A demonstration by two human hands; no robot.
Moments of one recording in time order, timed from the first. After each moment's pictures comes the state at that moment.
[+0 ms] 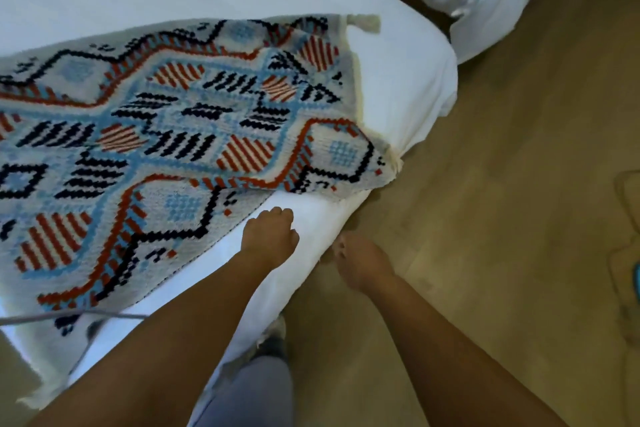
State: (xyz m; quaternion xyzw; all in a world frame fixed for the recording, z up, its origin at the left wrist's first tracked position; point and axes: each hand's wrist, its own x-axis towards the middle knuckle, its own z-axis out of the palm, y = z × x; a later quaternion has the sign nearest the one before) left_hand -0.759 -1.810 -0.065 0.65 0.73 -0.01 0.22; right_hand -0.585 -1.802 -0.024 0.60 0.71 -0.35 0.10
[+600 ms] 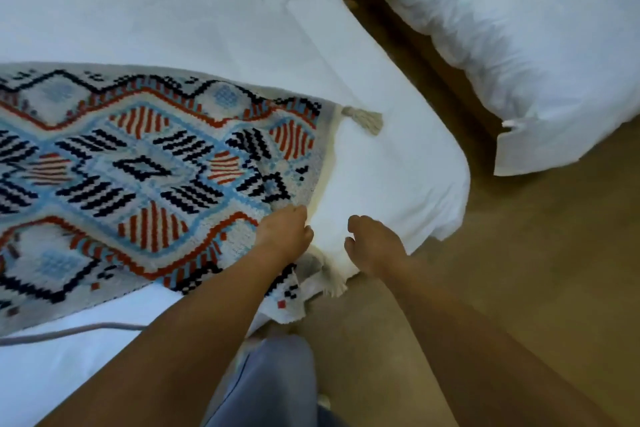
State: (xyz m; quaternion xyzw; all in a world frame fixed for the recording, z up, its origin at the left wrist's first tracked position) left_hand -0.618 -1.500 -0.028 0.51 0.83 0.03 0.22; right_hand -0.471 -1.430 0.027 0.43 0.86 -0.22 0.16
